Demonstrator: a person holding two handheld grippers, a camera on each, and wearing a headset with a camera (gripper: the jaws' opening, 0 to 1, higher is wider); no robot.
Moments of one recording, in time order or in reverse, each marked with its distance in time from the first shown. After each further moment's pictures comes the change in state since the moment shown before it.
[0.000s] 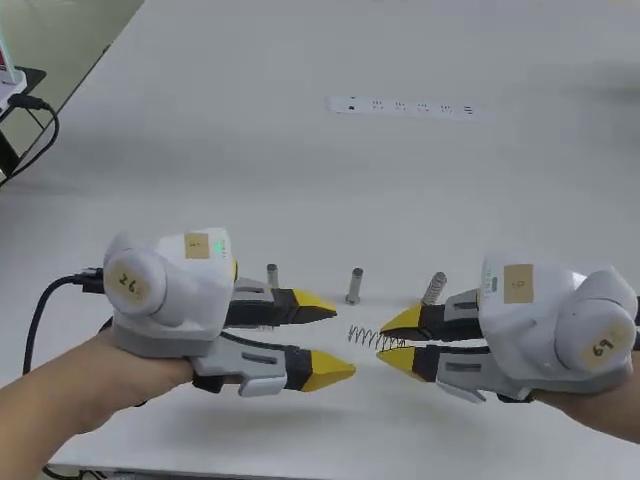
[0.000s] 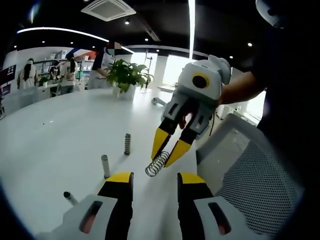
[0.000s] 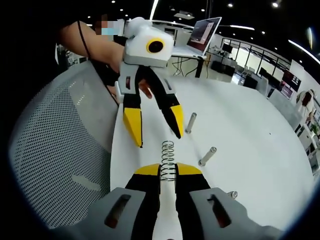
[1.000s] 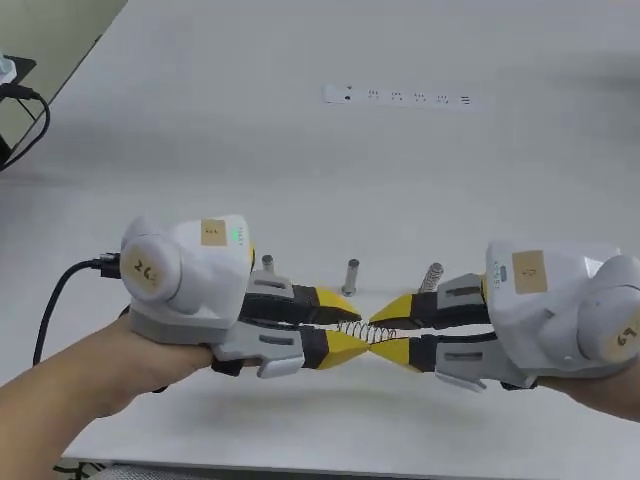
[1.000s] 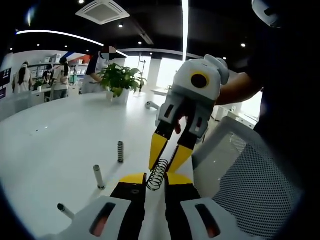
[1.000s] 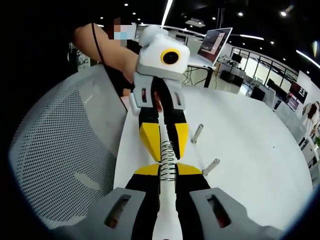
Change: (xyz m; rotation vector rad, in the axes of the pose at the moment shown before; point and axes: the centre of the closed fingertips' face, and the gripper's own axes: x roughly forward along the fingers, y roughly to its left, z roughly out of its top) left arm 0.010 -0.009 0.011 0.023 -0.031 -0.046; right arm -0.004 0.008 0.014 -0.077 -0.059 0.062
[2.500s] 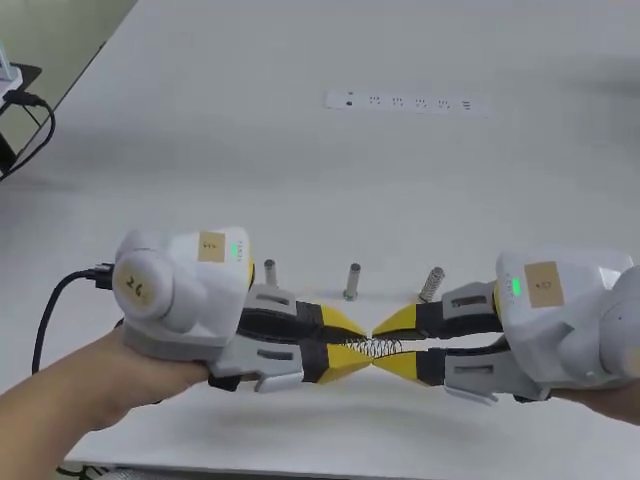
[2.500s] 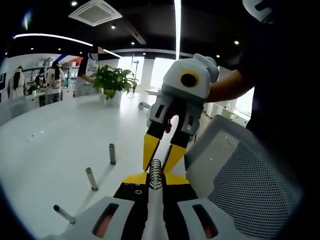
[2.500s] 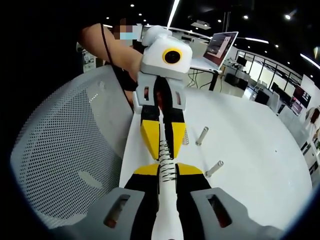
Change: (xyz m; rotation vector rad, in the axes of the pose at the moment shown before) left arm -0.005 -0.018 0.002 0.035 0.002 -0.045; right arm -0.007 0.010 0.005 -0.022 -0.013 0.035
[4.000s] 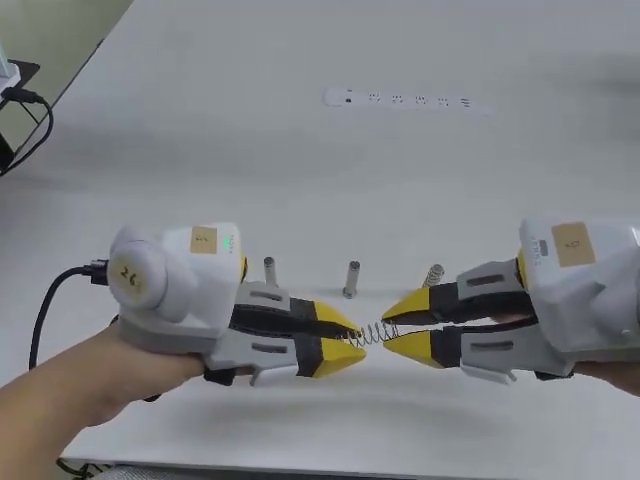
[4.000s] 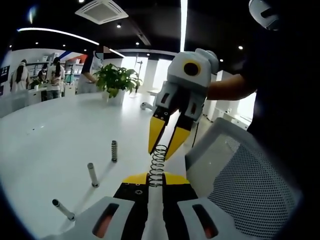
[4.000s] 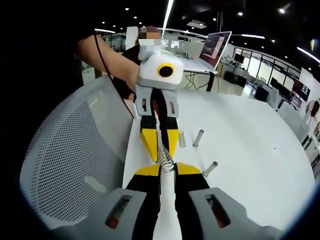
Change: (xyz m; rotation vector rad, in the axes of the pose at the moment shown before) left arm -0.003 0.006 -0.003 -0.044 -0.010 0.007; right arm -0.018 -0.005 0.013 0.046 -0.013 0.005
